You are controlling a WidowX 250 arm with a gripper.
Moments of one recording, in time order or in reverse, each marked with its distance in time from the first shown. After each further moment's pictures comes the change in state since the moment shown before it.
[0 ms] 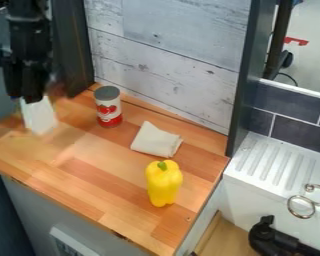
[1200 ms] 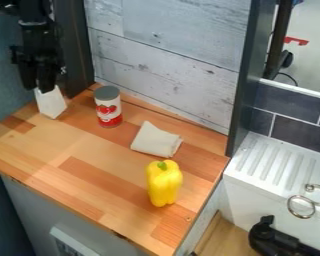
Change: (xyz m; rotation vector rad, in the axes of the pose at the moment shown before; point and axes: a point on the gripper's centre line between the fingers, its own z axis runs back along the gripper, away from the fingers) arm 0.070 0.047 -0.017 -0.020 -0.091 0.100
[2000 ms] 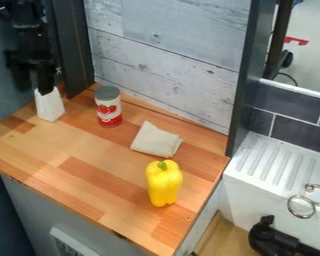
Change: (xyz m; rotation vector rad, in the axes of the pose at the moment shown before) arm 0.003 0.013 -0.007 -0.055 0.046 0.063
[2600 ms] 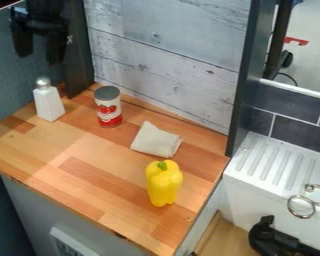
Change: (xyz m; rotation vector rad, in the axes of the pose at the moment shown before) arm -0.037 -0.051 0.069 0.155 -0.057 -0.046
